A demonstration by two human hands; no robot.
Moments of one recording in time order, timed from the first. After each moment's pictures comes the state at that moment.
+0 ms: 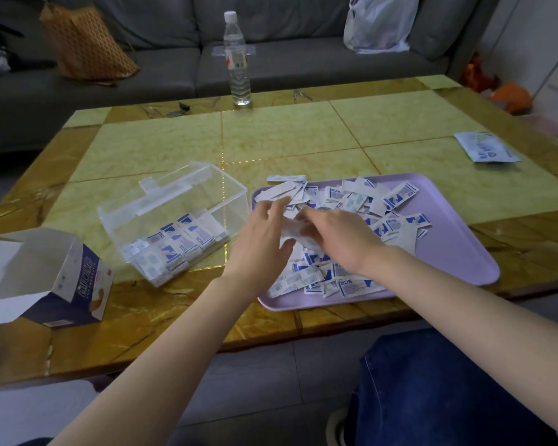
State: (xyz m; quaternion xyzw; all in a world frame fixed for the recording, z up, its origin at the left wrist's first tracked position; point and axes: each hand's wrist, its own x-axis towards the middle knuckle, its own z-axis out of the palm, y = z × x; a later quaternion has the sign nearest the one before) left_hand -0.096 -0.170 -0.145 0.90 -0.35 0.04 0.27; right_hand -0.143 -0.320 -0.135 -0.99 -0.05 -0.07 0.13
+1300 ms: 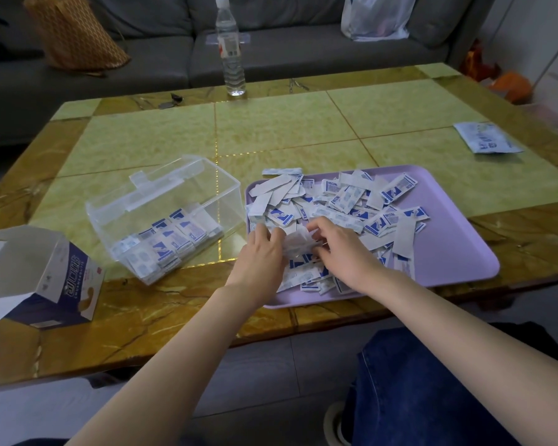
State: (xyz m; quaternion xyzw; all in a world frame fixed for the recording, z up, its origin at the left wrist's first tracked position) left_hand -0.100 -0.174 -0.180 0.93 -0.35 -0.03 0.11; right_hand -0.155 -0.325 -0.181 -0.94 0.07 -0.04 0.33
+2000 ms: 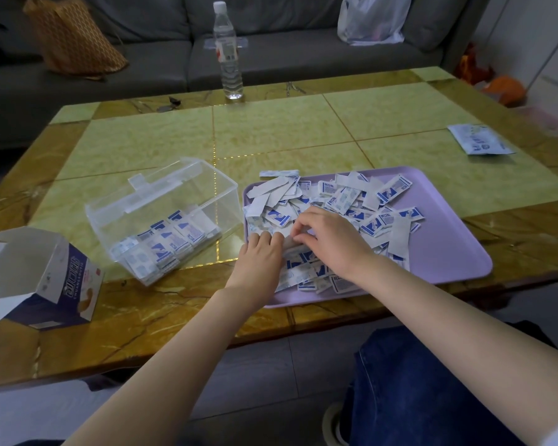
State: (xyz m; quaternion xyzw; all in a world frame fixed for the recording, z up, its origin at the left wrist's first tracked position) left_hand -0.102 -0.176 -0.187 0.93 -0.37 -0.01 0.05; right_hand -0.148 -0.316 -0.155 -0.96 0.02 -0.09 0.26
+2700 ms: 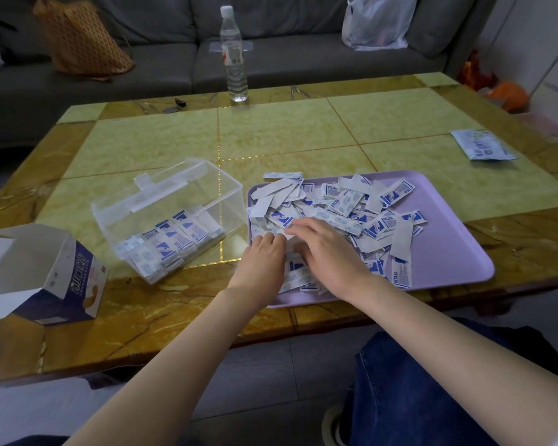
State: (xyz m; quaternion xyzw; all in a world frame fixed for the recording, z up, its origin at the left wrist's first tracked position) left_hand -0.102 -0.174 -0.185 0.92 -0.37 -0.01 0.12; right_hand -0.158 -0.305 -0.174 -0.97 -0.02 -0.12 0.21
